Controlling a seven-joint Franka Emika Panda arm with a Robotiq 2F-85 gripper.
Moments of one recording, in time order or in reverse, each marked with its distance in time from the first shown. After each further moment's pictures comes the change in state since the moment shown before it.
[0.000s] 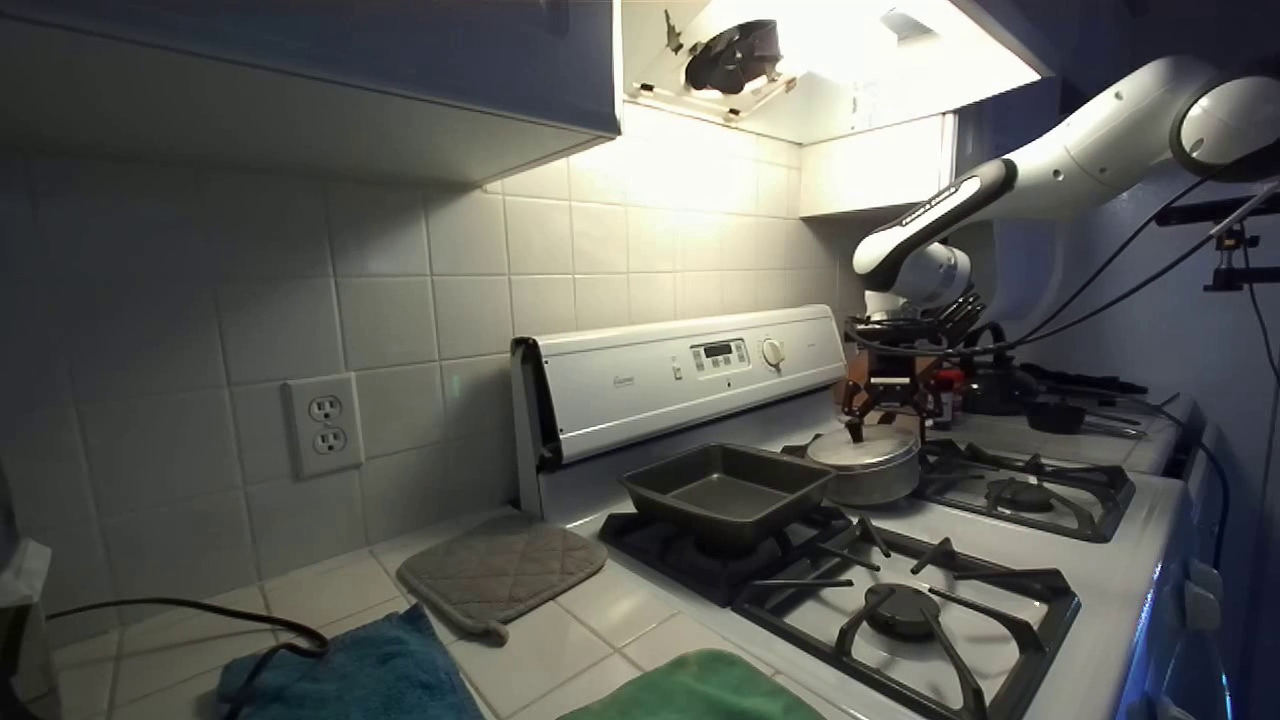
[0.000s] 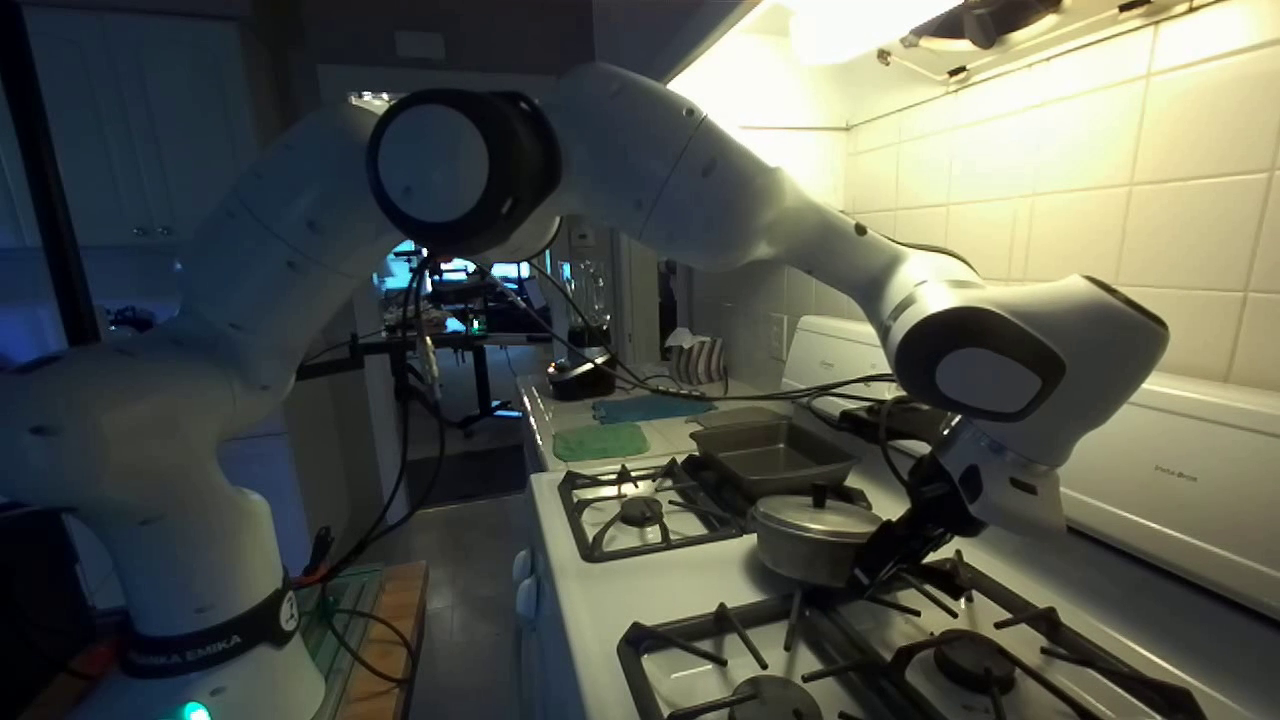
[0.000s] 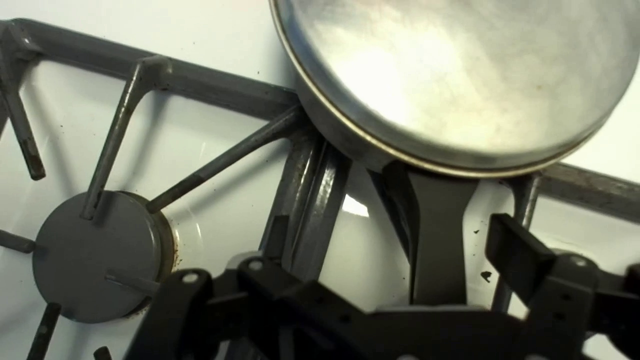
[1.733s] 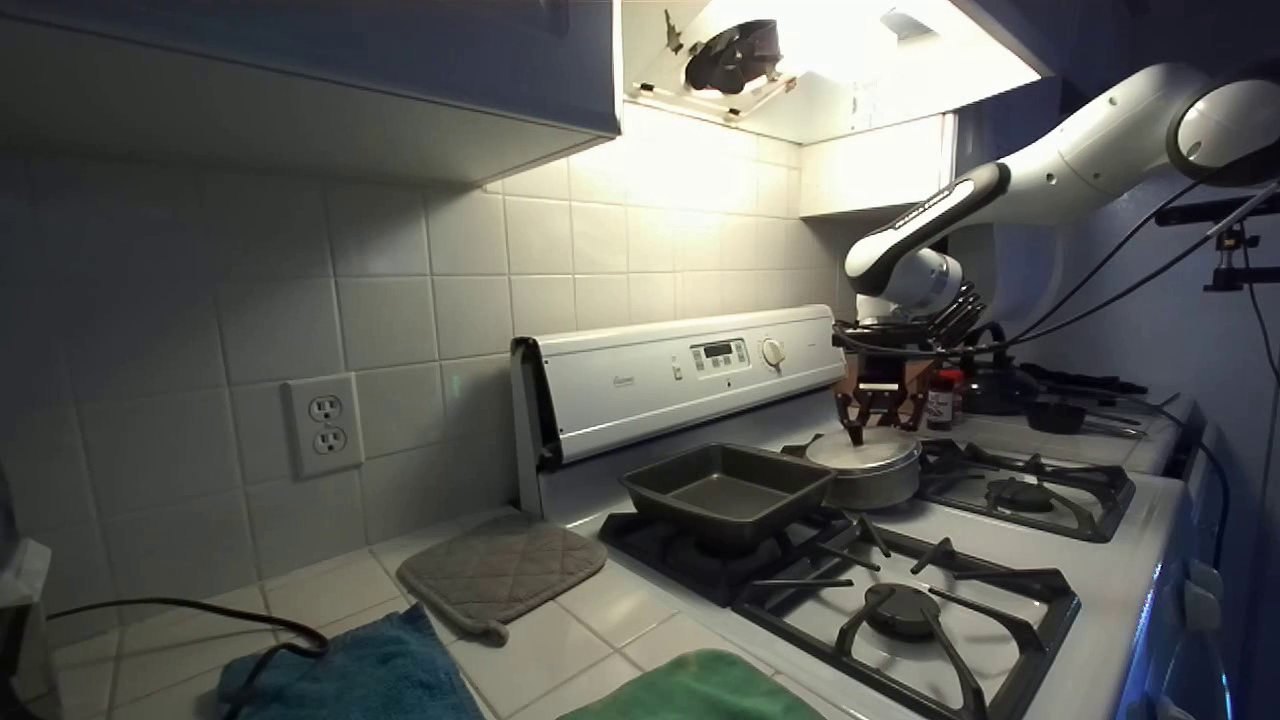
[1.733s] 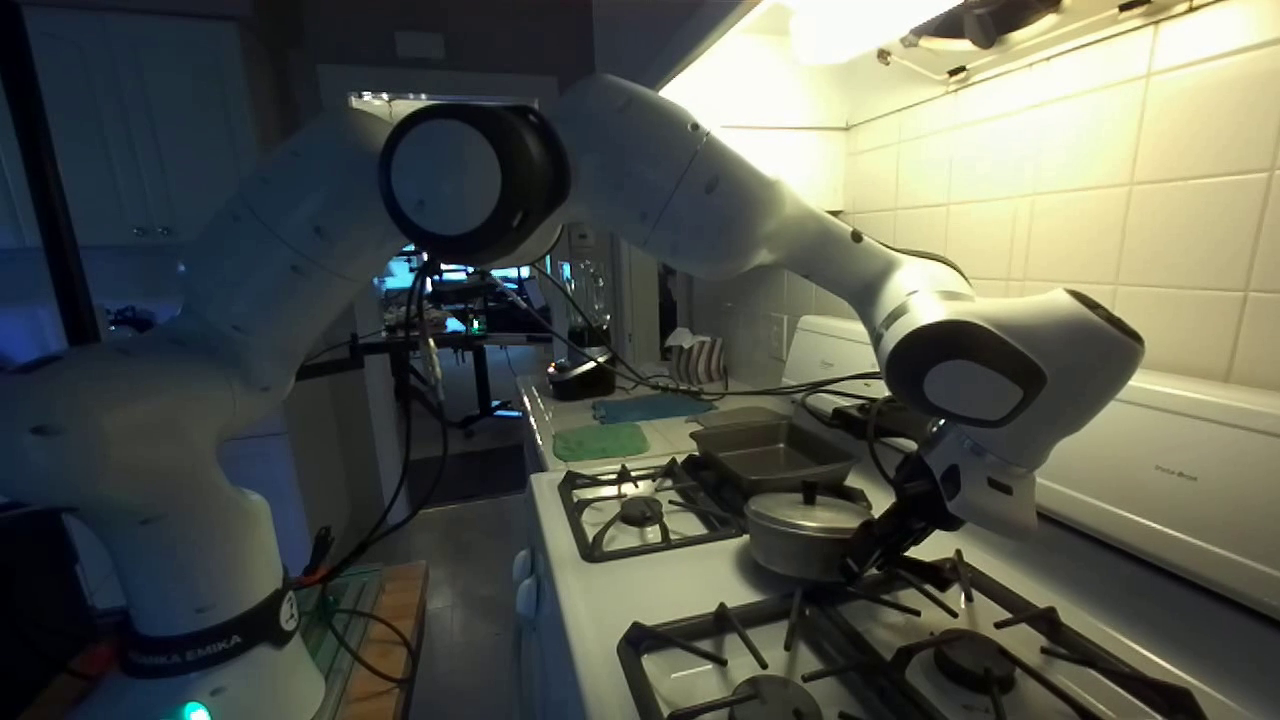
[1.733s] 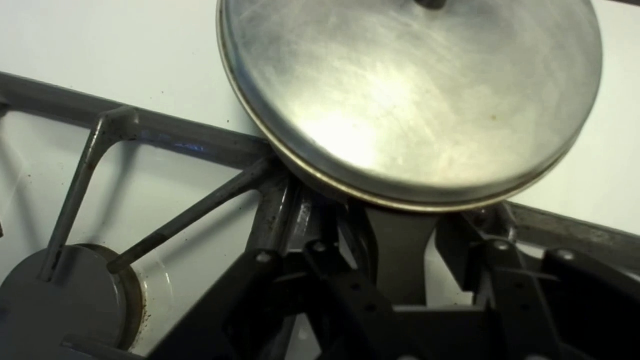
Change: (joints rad) arm 0.003 0.018 0.033 0.007 0.033 0.002 0.037
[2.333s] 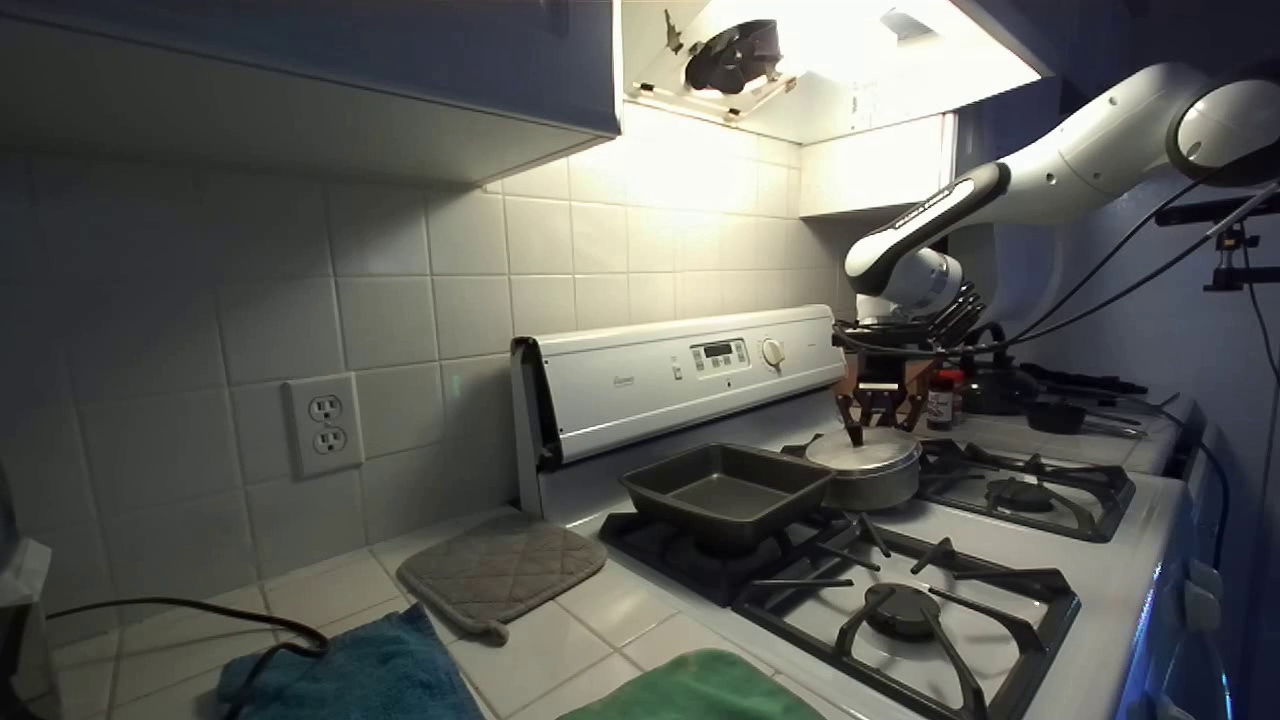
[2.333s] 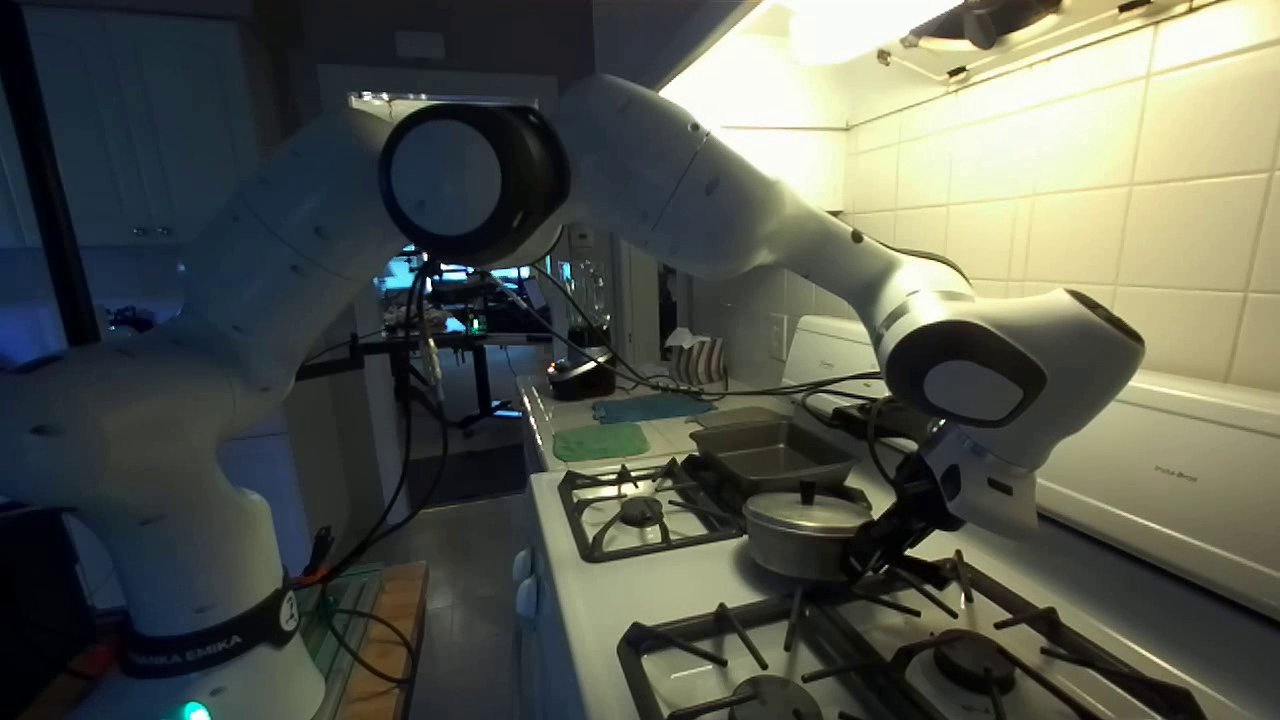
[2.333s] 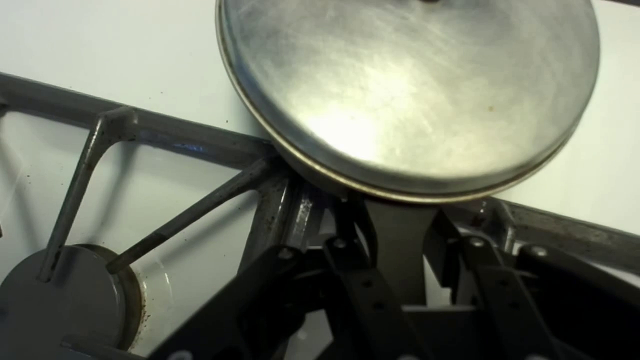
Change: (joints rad) arm 0.000 0.000 0.000 0.001 0.001 0.000 0.001
